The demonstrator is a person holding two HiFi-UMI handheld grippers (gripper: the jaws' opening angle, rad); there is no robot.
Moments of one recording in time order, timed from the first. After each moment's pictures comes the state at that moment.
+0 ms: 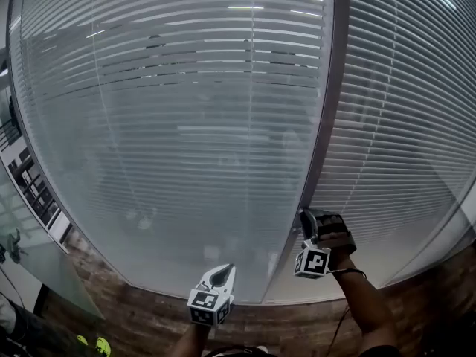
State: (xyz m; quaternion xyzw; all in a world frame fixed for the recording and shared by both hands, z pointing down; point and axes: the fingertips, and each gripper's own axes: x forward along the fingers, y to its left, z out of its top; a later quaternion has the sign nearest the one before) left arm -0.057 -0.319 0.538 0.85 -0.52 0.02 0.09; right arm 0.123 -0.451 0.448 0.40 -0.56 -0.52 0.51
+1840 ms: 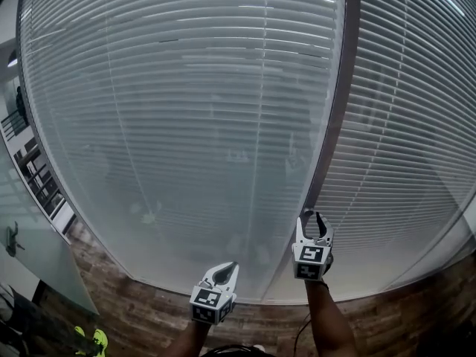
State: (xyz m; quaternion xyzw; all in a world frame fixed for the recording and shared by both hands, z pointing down) left arm -0.054 -0.309 0.535 0.85 -0.52 0.03 0.08; right arm 0.130 -0.442 0.437 0.63 -0.76 -0.11 0.10
